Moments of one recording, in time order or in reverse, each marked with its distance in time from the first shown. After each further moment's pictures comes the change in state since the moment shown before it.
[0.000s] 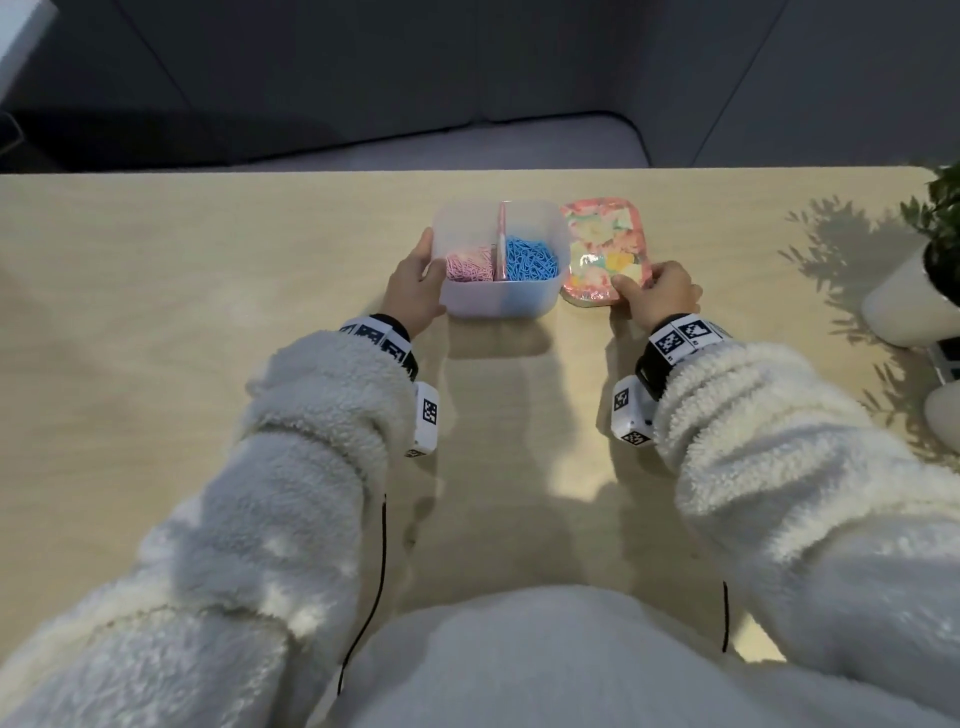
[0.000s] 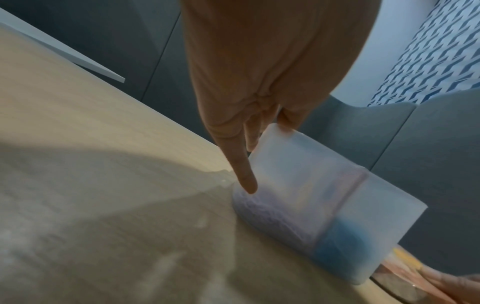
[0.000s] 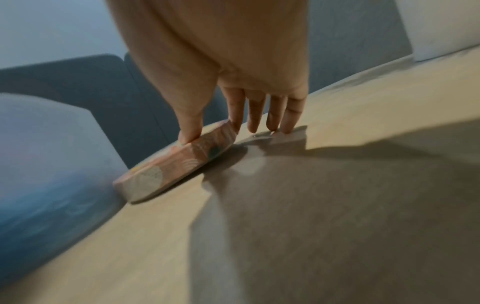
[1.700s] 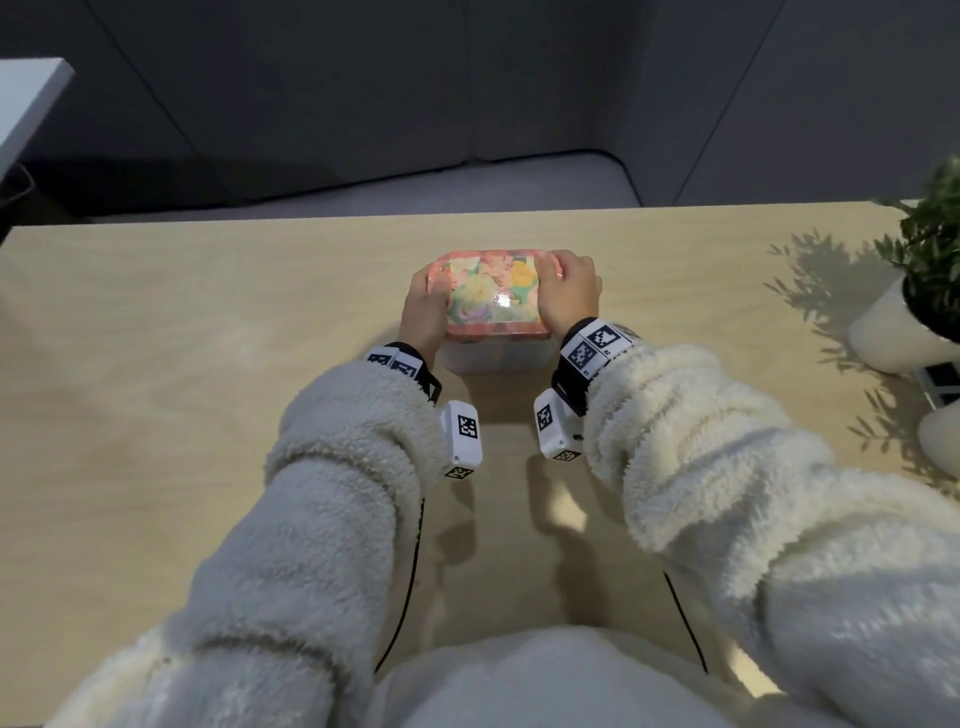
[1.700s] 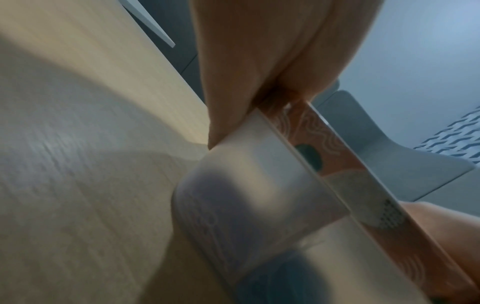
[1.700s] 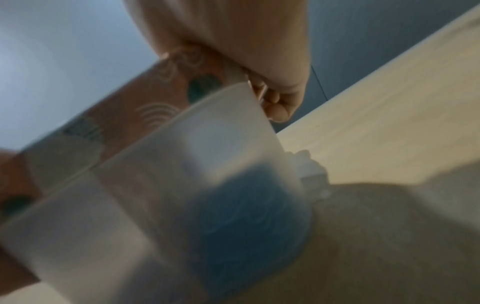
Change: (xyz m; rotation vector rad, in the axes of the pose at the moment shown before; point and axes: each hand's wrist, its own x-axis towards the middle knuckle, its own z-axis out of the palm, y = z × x) left_hand 0.007 0.020 0.017 -0.335 0.099 -0.078; right_hand -0.040 -0.094 0.035 0.321 -0.104 -0.194
